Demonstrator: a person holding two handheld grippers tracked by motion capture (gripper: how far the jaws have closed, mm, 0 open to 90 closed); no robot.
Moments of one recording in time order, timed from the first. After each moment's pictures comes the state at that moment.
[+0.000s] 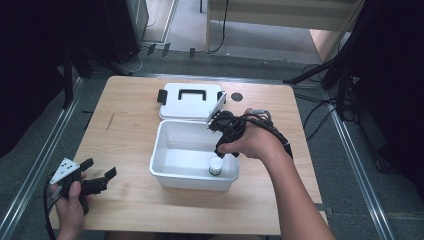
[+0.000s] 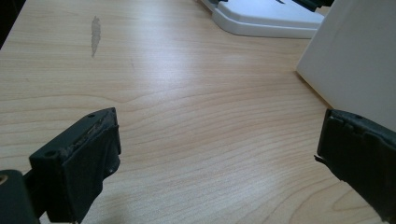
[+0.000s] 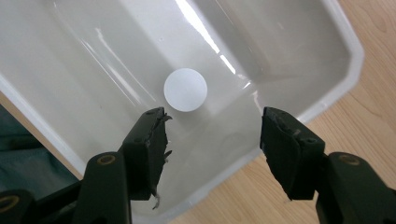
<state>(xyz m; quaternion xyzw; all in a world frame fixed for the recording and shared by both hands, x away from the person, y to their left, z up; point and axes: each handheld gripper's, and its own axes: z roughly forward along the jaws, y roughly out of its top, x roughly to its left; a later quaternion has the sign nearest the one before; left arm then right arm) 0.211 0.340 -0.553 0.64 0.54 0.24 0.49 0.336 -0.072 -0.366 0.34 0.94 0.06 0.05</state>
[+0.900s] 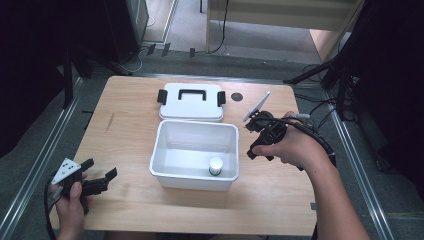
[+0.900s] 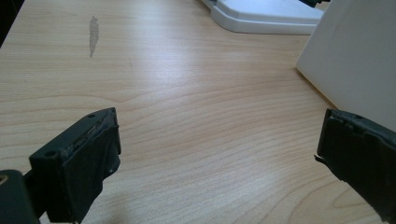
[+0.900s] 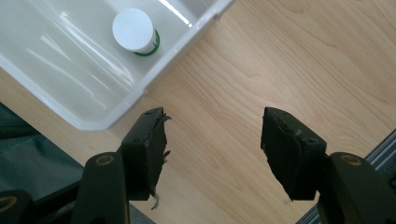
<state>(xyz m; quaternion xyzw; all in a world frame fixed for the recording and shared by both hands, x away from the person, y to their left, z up) 0.211 0.338 -0.553 0.65 0.54 0.24 0.48 0.321 -0.153 -0.344 0.39 0.92 0.07 0.06</state>
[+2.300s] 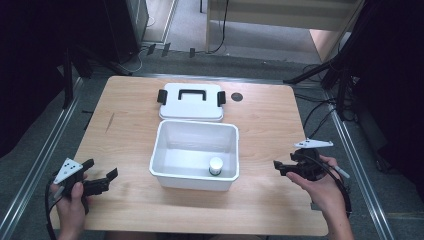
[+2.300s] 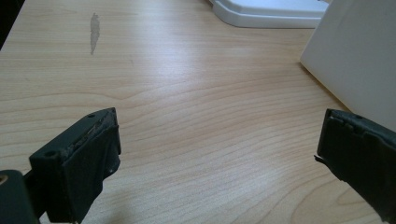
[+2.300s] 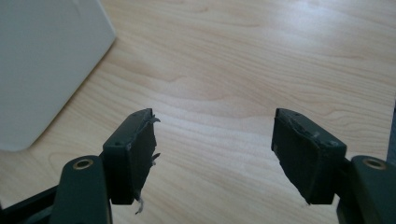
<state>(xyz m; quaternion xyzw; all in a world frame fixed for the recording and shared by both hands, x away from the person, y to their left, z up) 0.211 0.336 -0.552 0.65 0.54 0.25 0.47 0.289 -0.282 -0.459 0.50 0.79 0.31 0.16</state>
